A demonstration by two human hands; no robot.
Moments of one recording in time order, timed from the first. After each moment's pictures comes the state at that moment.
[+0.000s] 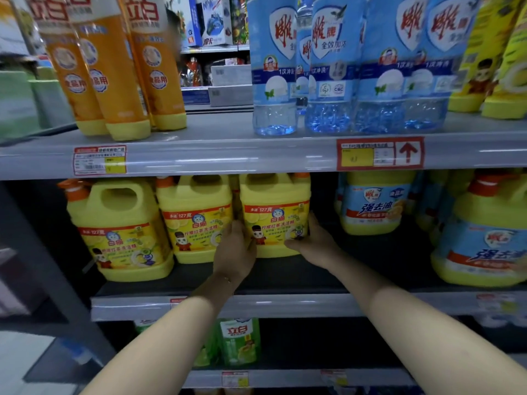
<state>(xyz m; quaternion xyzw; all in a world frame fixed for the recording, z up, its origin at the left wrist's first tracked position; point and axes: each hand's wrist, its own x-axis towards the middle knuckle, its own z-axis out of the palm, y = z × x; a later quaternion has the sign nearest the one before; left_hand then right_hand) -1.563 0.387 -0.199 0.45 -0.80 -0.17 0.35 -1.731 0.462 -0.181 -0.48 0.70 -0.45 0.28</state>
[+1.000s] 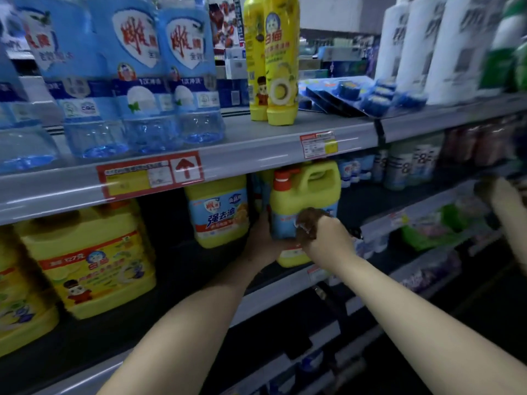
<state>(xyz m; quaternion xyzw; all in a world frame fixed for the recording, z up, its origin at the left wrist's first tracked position) -1.852 0.540 -0.180 0.13 -0.80 -0.54 0.23 -1.908 0.677 -0.151 -0.36 0.86 -0.35 -0.07</state>
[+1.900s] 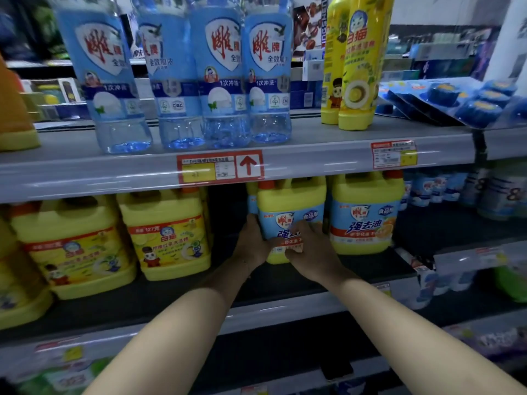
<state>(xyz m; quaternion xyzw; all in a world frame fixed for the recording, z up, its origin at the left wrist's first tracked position) -1.788 0.463 -0.186 0.31 -0.78 -0.45 0.32 -1.879 0.582 -0.177 -0.50 0.79 -0.35 0.02</state>
